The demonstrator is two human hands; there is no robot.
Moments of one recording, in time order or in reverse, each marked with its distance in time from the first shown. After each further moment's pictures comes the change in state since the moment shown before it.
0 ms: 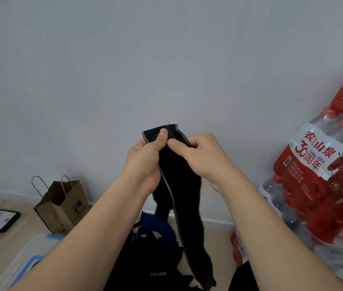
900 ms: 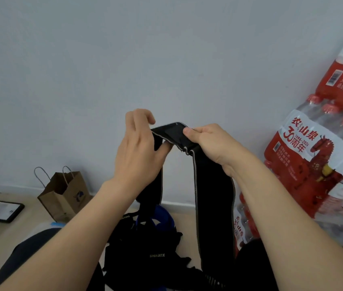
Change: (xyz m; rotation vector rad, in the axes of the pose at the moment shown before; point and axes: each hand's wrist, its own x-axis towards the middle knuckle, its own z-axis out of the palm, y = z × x) left_hand -0.036 -0.003 -0.017 1.431 0.080 0.942; right_hand -0.018 0.000 -0.038 -0.144 -0.030 0.130
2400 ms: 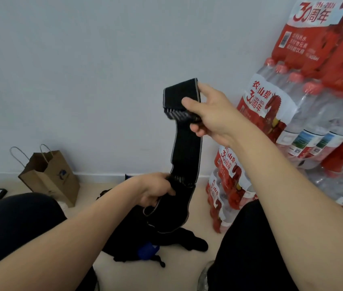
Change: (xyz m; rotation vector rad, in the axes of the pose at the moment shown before) left_hand -0.118 0.022 0.085 -0.608 -1.170 -0.980; right_hand -0.066 0.024 -0.049 0.344 0.019 -0.091
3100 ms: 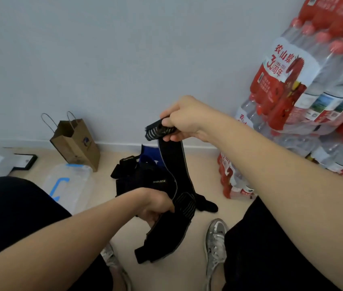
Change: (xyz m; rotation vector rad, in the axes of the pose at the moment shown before) left_hand -0.064 -0.119 0.020 0.249 -0.202 -0.389; right_hand -0.052 0.017 0.110 -0.250 -0.165 0.343
